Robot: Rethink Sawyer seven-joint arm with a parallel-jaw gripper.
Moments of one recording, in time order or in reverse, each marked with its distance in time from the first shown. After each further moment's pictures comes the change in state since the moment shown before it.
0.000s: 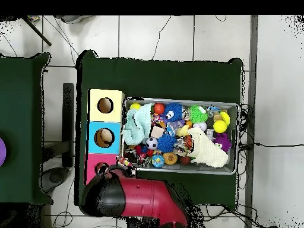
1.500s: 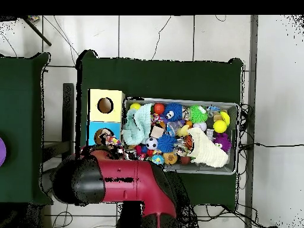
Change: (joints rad) arm 0.095 0.004 -0.037 -0.218 0.015 0.095 0.005
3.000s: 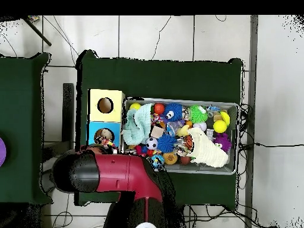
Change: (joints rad) arm 0.077 0.124 -0.054 -0.017 0.082 -0.025 0.010
